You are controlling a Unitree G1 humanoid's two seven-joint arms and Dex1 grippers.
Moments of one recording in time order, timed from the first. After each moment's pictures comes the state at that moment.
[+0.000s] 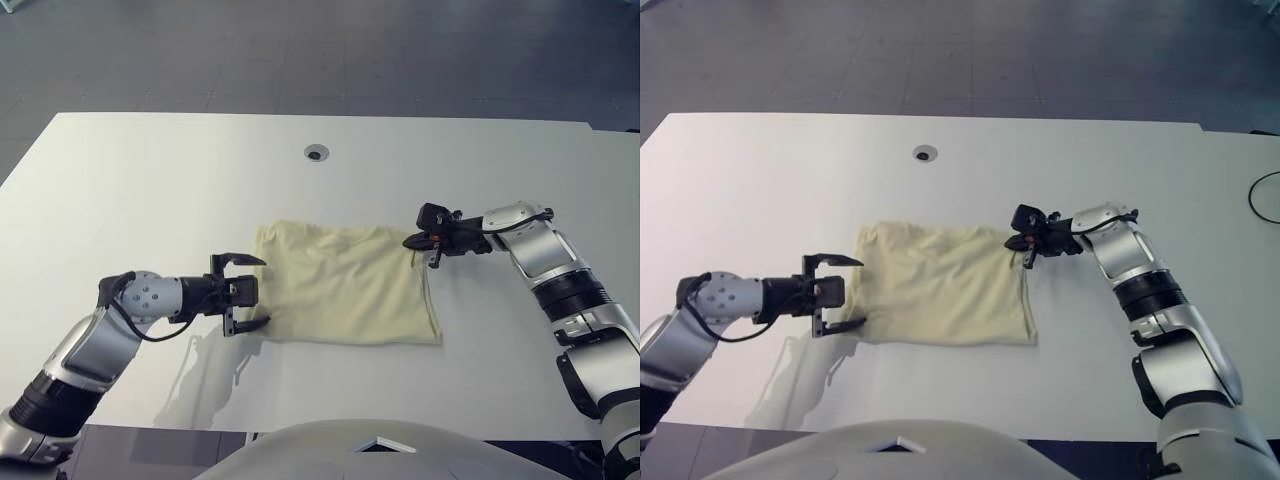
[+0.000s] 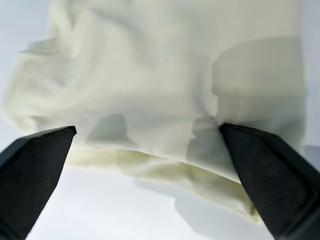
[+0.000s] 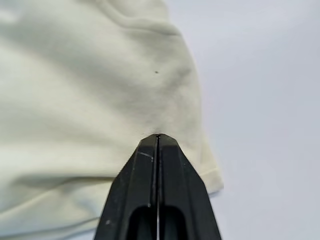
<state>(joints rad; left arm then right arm) -0.07 0.91 -0.27 -0.24 0.08 0.08 -0.98 -0.56 -0.71 0.40 0.36 0.02 0.34 1.10</state>
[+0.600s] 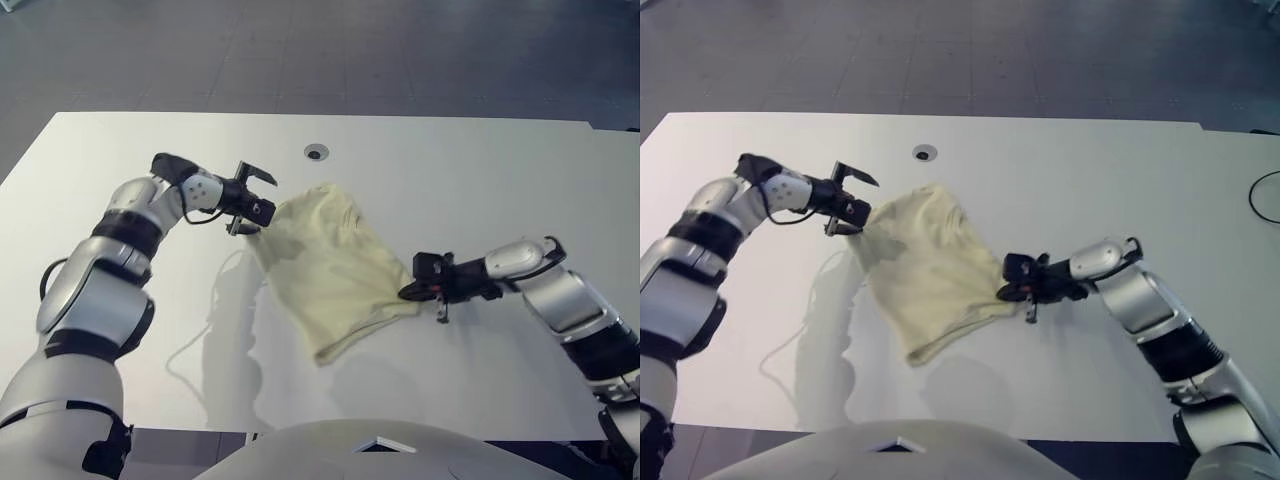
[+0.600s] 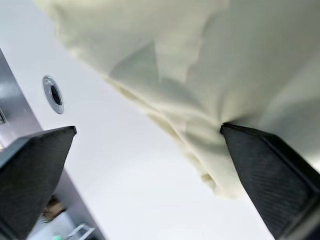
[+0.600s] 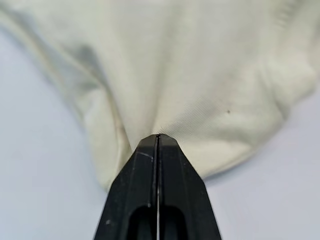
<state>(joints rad) -1.07 0.57 -0.73 1.10 0.71 -0.68 -0.65 -0.23 -0.78 0.42 -0.32 0.17 0.72 1.16</state>
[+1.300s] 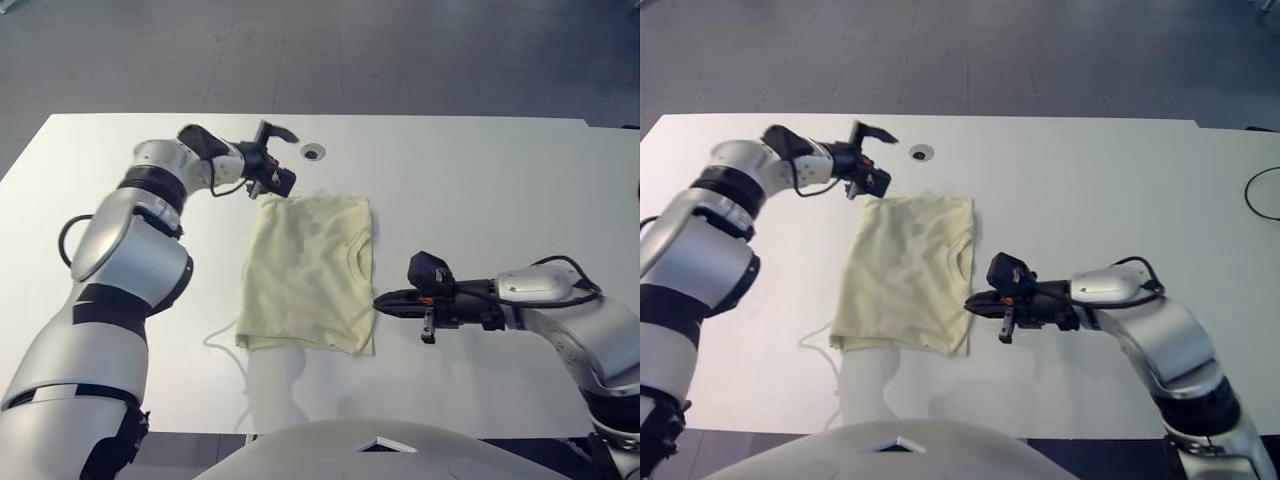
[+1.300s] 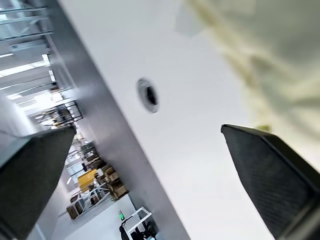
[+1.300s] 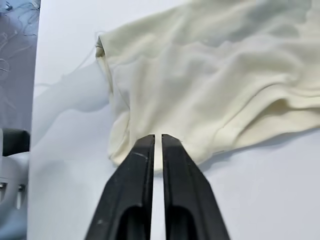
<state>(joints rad) -1.24 0.52 -0.70 1.31 0.79 -0.80 -0.31 -0.11 -0.78 0.09 -0.77 0.46 1.08 0.93</state>
